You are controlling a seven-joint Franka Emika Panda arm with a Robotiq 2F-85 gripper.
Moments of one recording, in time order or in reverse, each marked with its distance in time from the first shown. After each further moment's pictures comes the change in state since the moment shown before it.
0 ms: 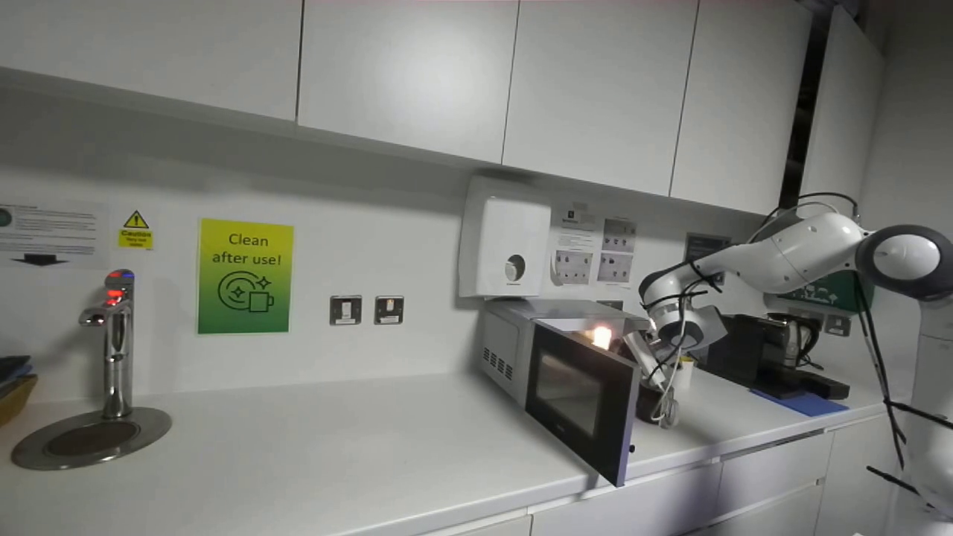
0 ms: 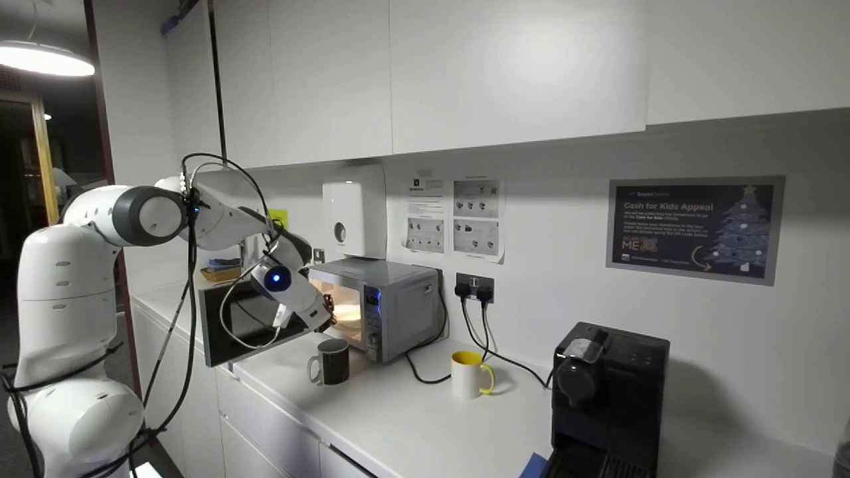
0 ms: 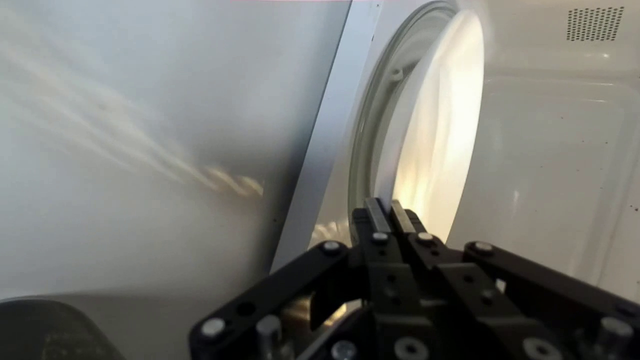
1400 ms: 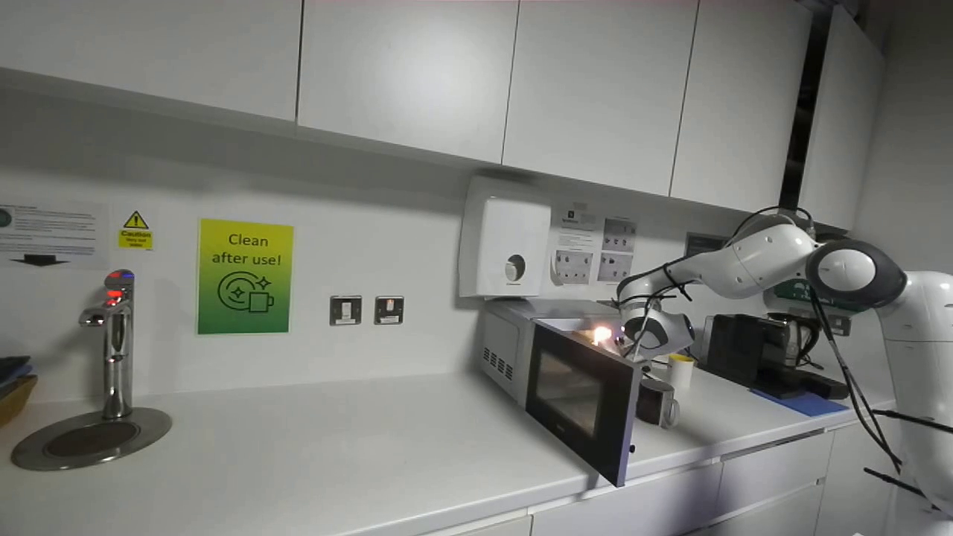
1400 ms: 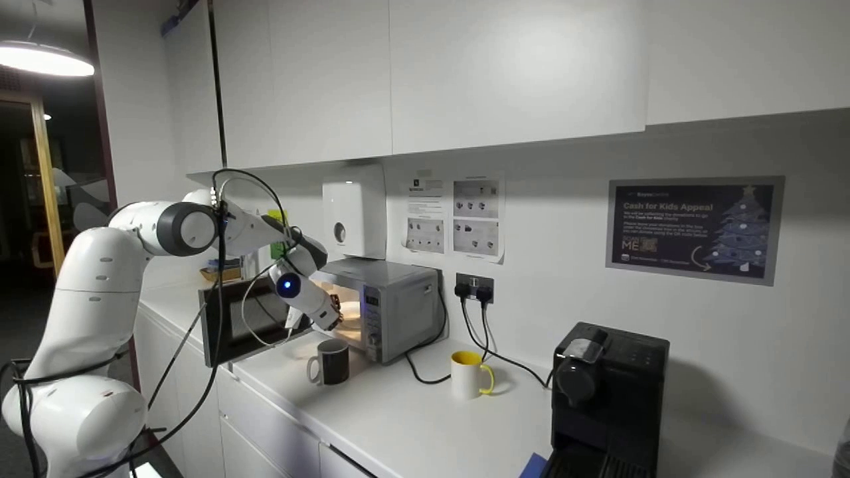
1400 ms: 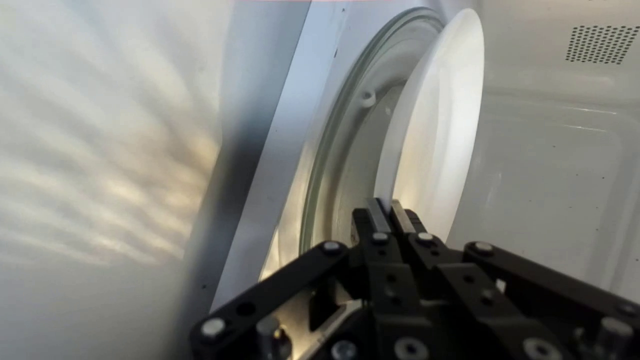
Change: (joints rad) arm 0.068 0.215 -0.049 0.255 0.246 0.004 -0.277
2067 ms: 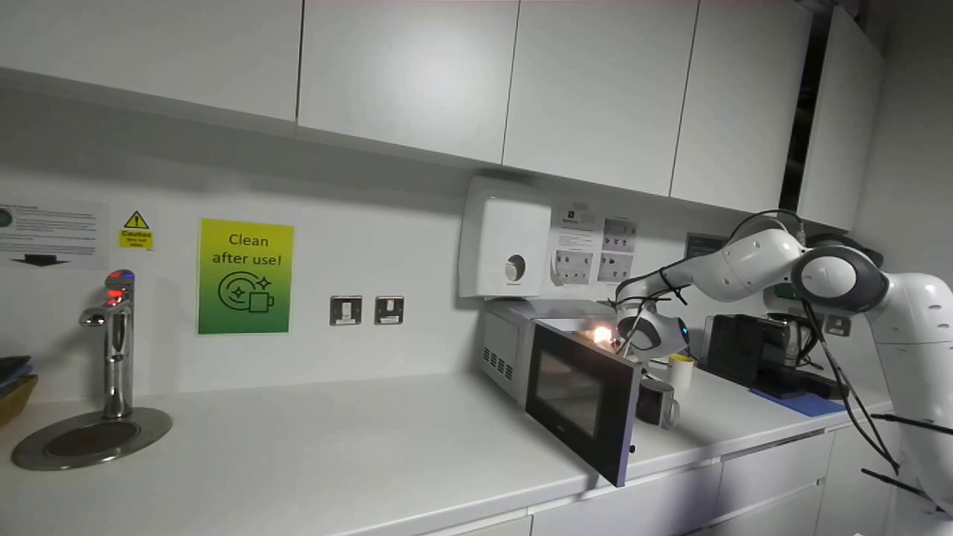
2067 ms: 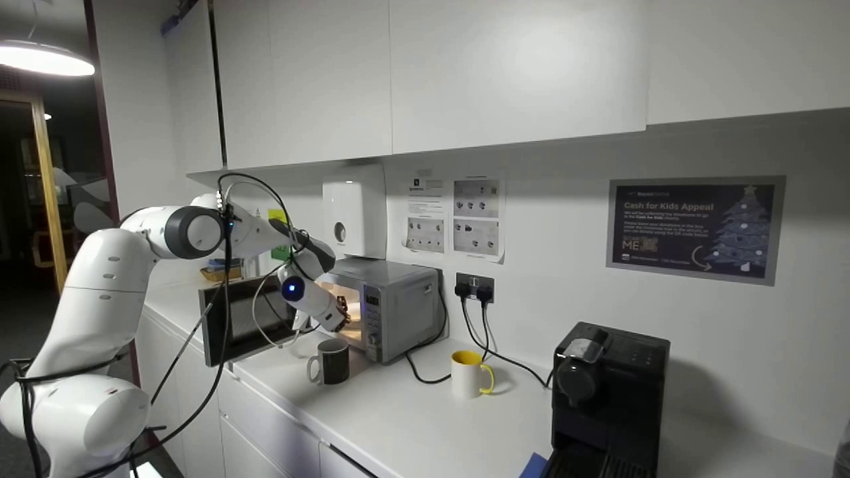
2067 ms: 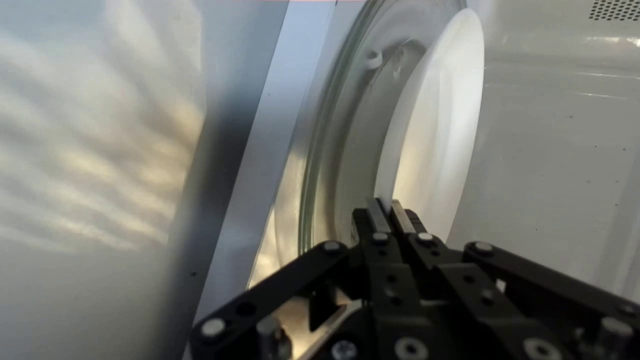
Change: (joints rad) arm 0.061 0.064 -0.094 0.071 0.107 0.000 -0.082
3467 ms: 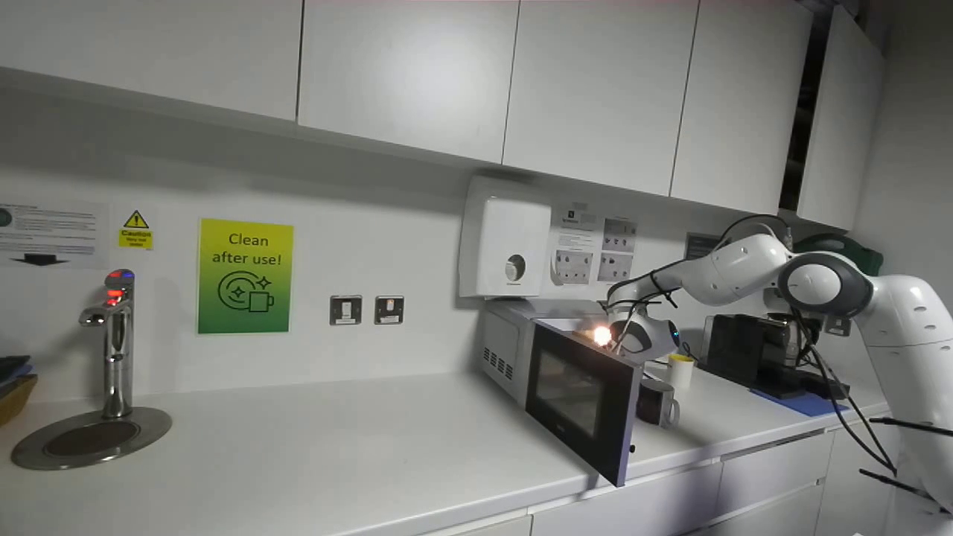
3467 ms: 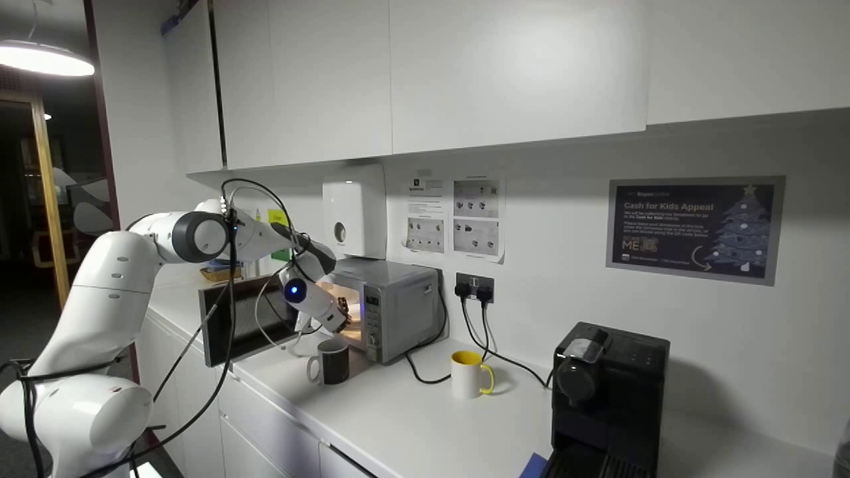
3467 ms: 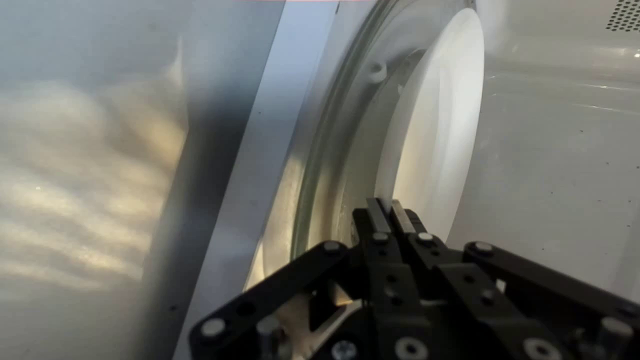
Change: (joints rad) arm 0.056 0.065 -0.047 0.066 0.008 0.000 0.000
